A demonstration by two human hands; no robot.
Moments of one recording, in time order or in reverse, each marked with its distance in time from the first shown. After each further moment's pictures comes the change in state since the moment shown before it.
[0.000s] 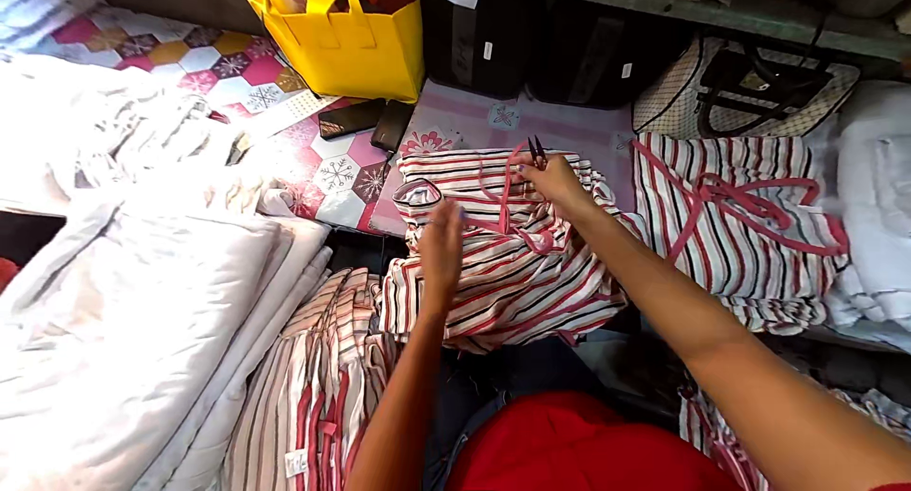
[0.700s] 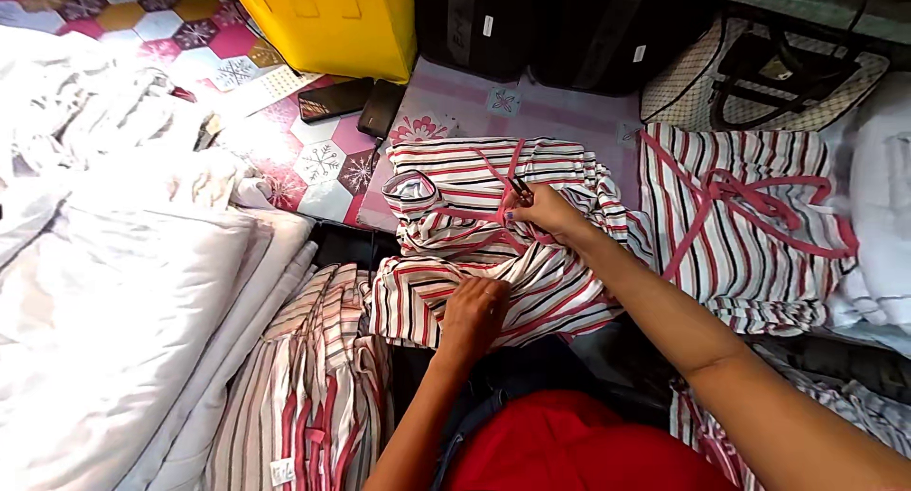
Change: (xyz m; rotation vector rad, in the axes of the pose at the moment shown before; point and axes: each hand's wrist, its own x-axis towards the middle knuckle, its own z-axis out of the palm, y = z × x) left_hand -0.077 -0.039 0.030 0.463 -0.089 0.544; right_hand -0.027 0.043 0.010 -0.073 -0.226 -0.001
